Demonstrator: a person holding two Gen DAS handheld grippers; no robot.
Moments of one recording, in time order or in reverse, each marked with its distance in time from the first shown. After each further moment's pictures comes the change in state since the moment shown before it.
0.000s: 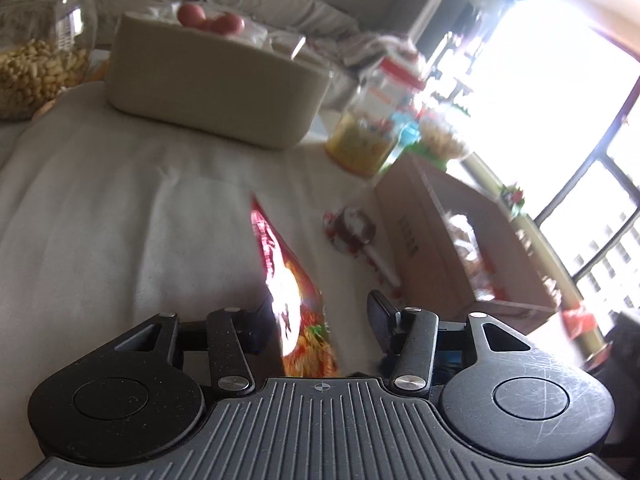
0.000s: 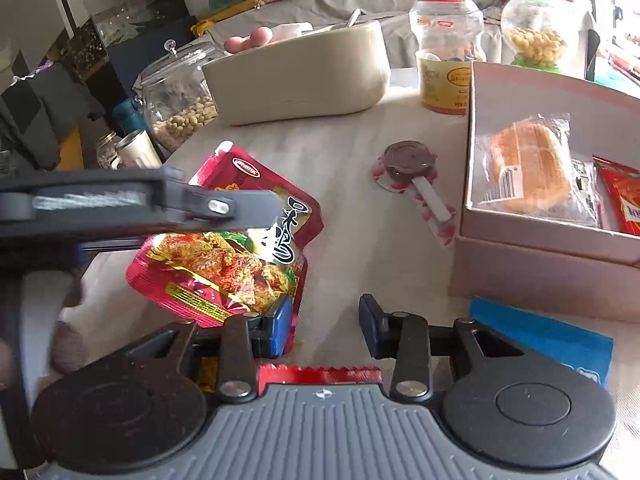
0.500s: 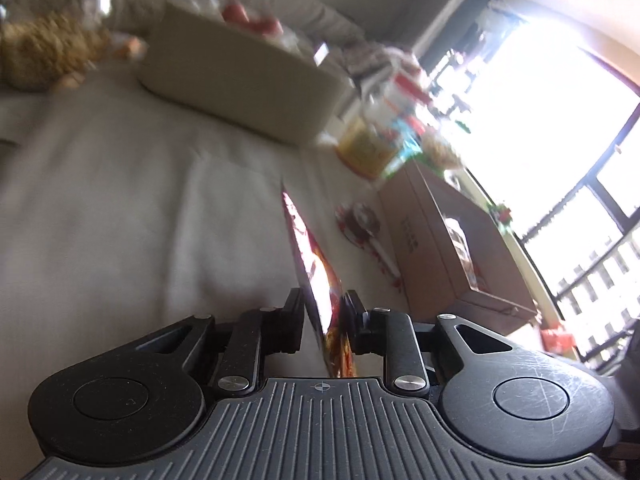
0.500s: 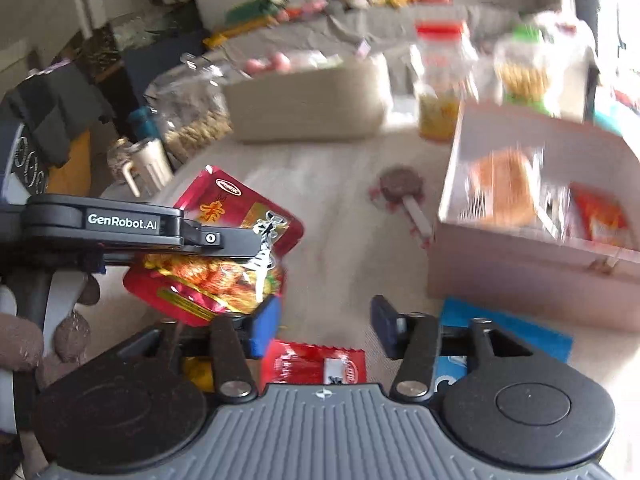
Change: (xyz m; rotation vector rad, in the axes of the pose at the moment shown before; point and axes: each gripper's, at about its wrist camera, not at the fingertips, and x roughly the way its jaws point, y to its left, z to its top) left arm -0.045 0.030 -0.021 -0.087 -0.056 -0.041; right arm -0.048 0.019 -0.014 -0.126 -0.108 -0.001
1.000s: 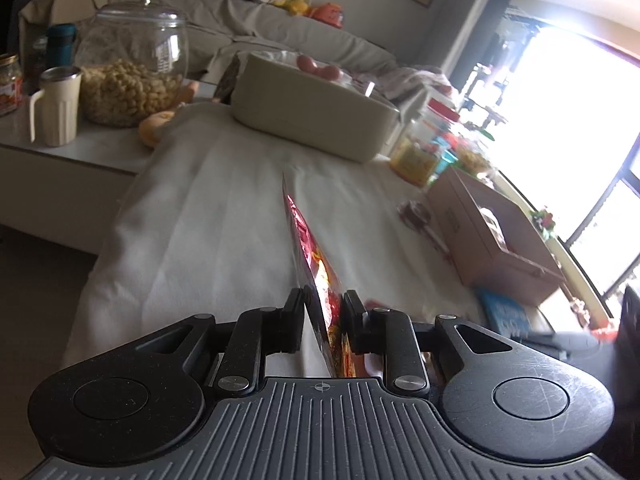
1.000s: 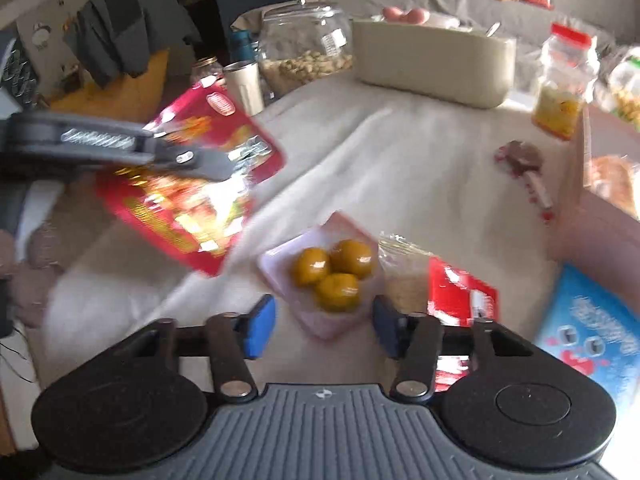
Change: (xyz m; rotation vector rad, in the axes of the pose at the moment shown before) left arm -0.090 0.021 -0.042 0.067 -0.064 0.132; right arm 0.014 0.053 -0.030 -0.211 0.153 0.077
